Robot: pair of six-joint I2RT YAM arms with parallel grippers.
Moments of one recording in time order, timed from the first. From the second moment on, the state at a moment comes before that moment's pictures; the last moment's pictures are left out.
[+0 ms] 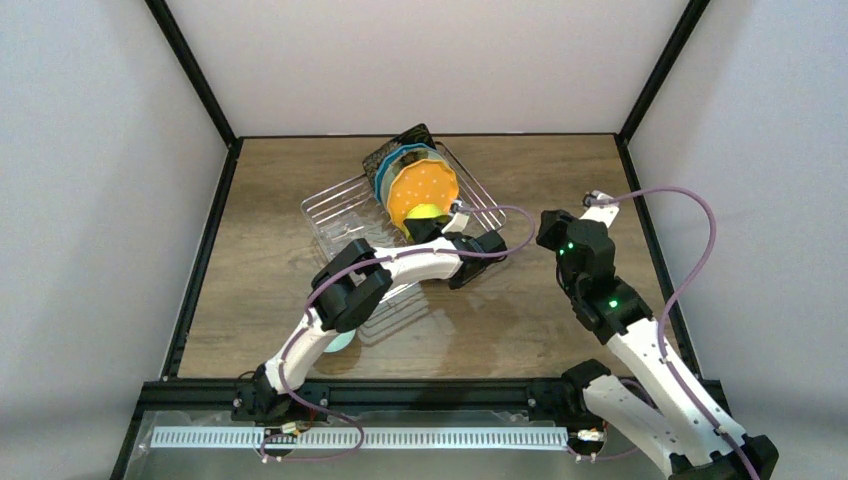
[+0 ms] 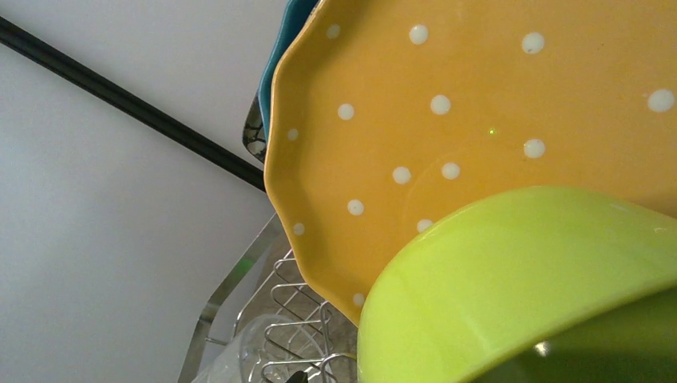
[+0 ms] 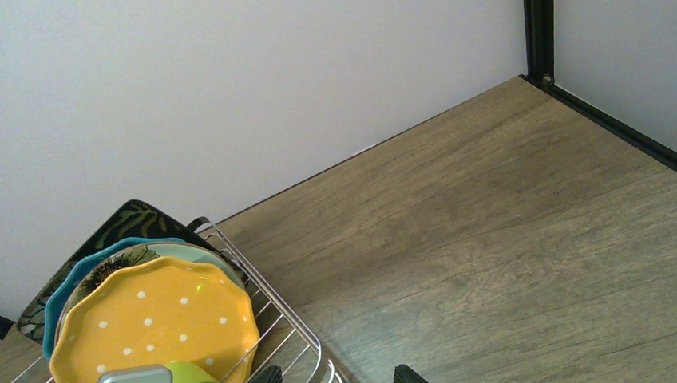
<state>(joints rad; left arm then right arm) -1.00 2.31 1.74 -0.83 -1.47 -0.47 0.43 0.75 0.71 -0.25 0.47 0.59</state>
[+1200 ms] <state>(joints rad) -1.02 2.22 1.75 -0.93 -1.35 -0.54 0.43 0.83 0.82 -0.26 0.47 0.58</state>
